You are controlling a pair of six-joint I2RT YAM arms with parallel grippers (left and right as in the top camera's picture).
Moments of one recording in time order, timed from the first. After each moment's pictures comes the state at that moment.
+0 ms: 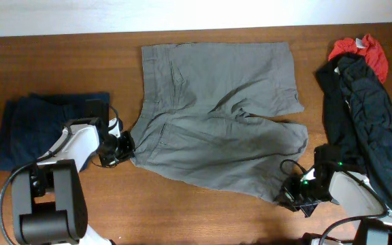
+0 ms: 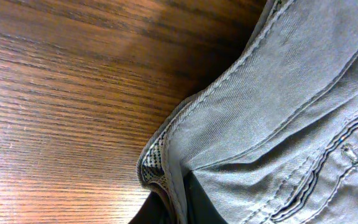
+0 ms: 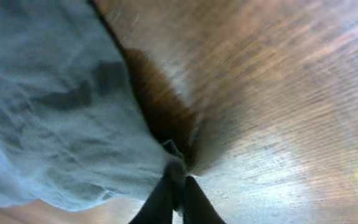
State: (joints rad) left arm 0.05 1.79 0.99 -0.71 0.28 -0.30; right arm -0.23 1.36 0.50 -0.83 -0.45 0.59
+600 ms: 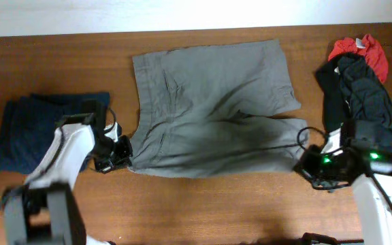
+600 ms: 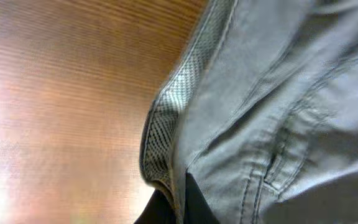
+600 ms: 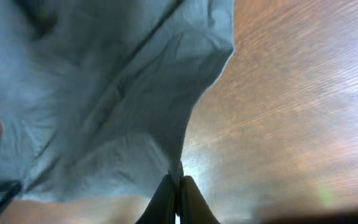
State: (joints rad) left arm 0.05 1.64 1.04 -1.00 0.28 -0.26; right arm -0.23 1.11 0.92 -1.18 -0.37 0.47
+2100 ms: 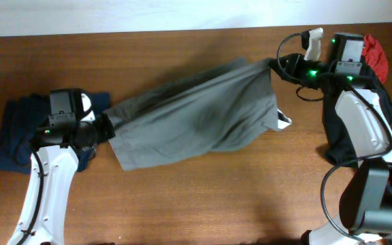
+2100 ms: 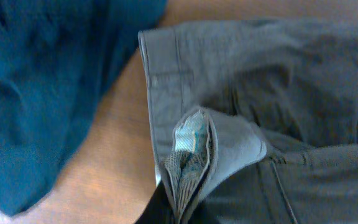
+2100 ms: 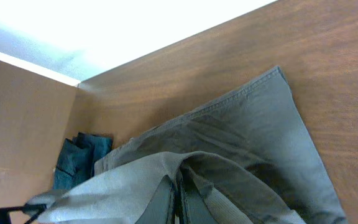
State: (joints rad) left arm 0.11 1.40 1.07 -0.73 0.09 -0.27; right arm -0.13 1.77 1.37 -0.31 -0.79 0.34
